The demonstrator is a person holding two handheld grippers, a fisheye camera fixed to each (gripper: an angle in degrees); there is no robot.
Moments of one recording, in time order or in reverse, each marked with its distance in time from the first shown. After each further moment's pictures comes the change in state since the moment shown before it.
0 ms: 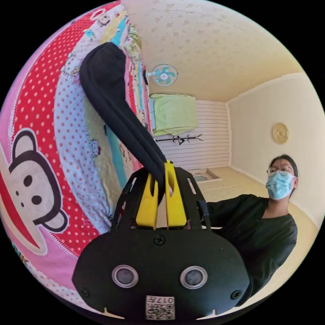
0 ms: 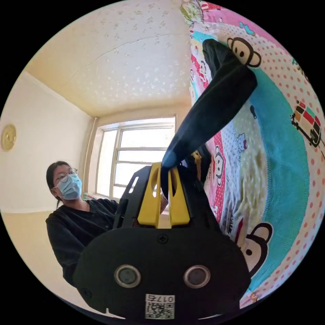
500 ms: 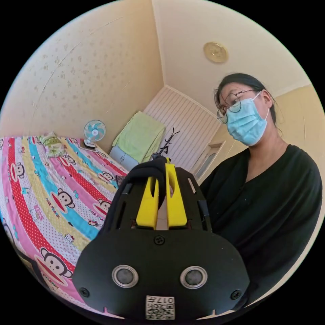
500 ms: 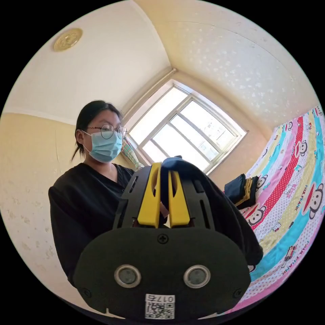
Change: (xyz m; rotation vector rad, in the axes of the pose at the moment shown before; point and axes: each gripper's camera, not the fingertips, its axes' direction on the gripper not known) left arm 0.344 0.082 0.111 0.154 -0.234 0.759; right arm -0.379 0.038 0.018 -0.297 -0.151 -0.684
